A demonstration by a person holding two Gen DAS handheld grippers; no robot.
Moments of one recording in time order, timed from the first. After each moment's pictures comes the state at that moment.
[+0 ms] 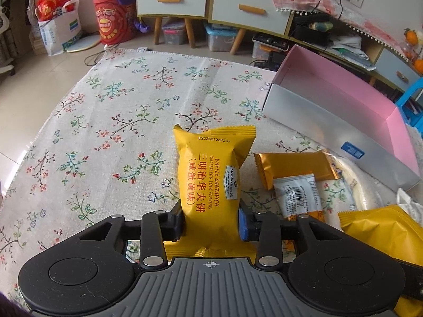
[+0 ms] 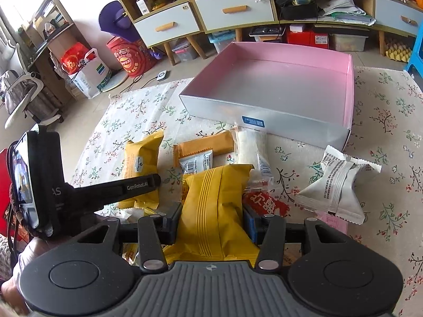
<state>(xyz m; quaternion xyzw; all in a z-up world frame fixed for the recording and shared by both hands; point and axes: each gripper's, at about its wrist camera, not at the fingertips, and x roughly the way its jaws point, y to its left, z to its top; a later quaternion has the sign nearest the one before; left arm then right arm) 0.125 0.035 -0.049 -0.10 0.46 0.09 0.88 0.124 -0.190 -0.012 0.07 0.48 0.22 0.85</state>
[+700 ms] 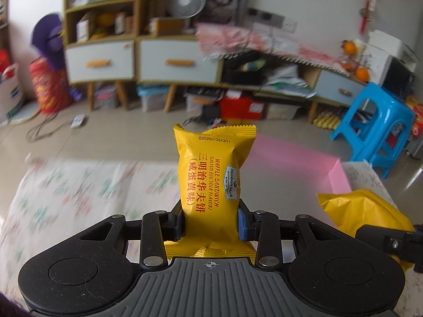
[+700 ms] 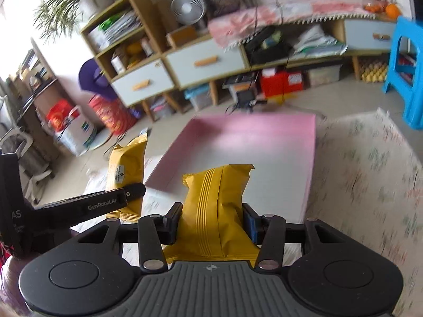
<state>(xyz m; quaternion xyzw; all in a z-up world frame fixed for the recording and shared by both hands) 0.229 -0.012 0.010 -0.04 0.36 -0.05 0.93 0.196 -0.242 0.017 0.12 0.39 0.17 0.90</state>
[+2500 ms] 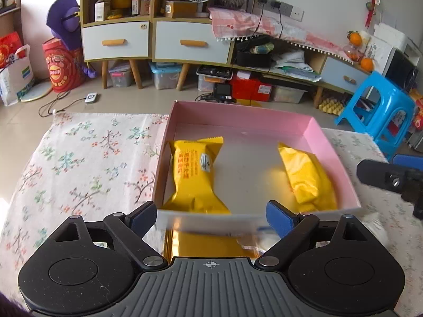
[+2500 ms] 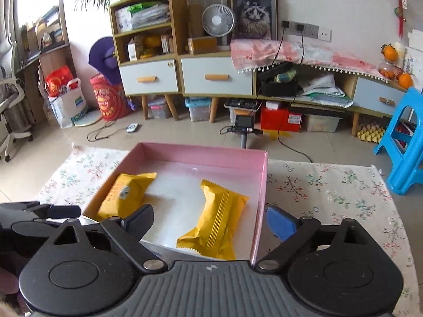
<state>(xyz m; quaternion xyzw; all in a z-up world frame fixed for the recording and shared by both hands) 0.147 0.019 -0.007 -0.07 0.39 -0.03 0.92 0.169 -0.208 0.020 -0.02 0.33 0.16 0.93</state>
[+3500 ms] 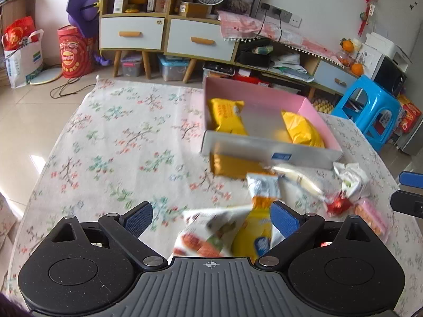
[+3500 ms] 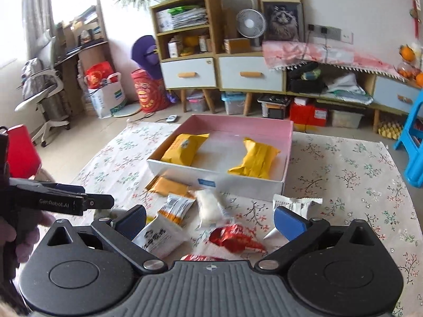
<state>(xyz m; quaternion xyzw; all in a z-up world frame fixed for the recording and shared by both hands) 0.030 0.082 -0.017 -0.09 0.39 -0.04 0.92 0.052 -0.217 0.013 -0.02 0.32 0.24 0.92</state>
